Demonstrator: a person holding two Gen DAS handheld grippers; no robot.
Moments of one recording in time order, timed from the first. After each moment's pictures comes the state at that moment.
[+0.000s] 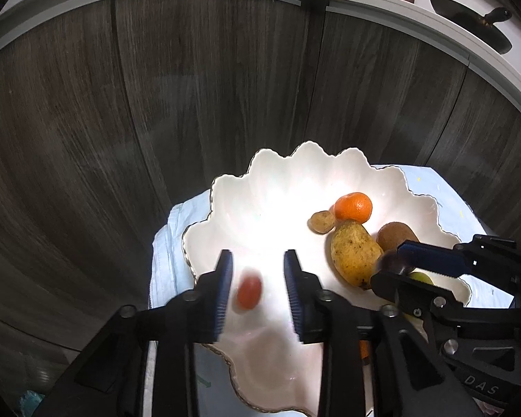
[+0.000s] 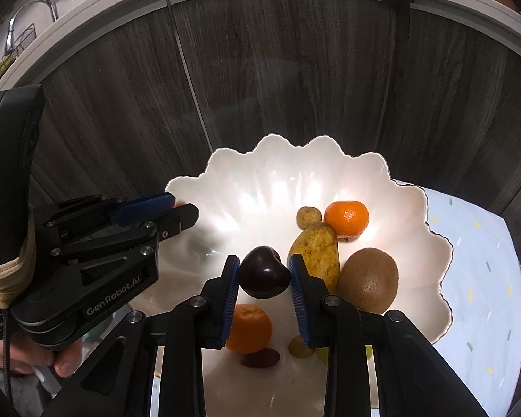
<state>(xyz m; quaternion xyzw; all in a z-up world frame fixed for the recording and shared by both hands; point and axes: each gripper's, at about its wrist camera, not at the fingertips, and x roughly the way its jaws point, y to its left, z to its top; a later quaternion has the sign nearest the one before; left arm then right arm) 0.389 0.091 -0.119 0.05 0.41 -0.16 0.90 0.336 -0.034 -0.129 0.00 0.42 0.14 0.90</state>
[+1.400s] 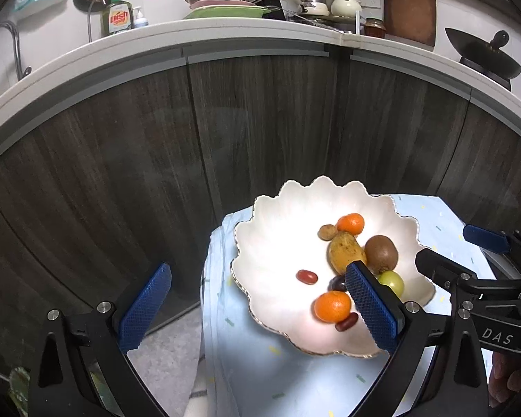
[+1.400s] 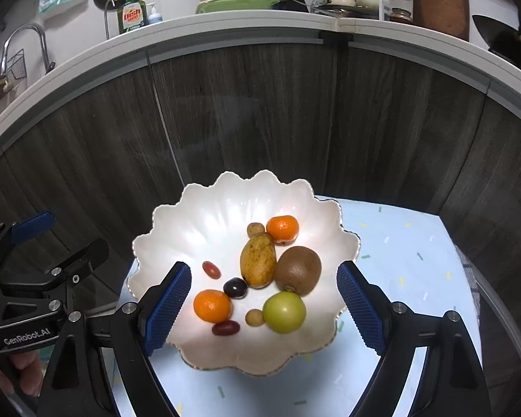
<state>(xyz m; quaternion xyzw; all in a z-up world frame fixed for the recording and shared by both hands) 0.292 0.099 -0.043 0.04 0.36 -0.06 0.93 0.268 -0.074 -0.075 0.01 0.36 0.06 0.93</state>
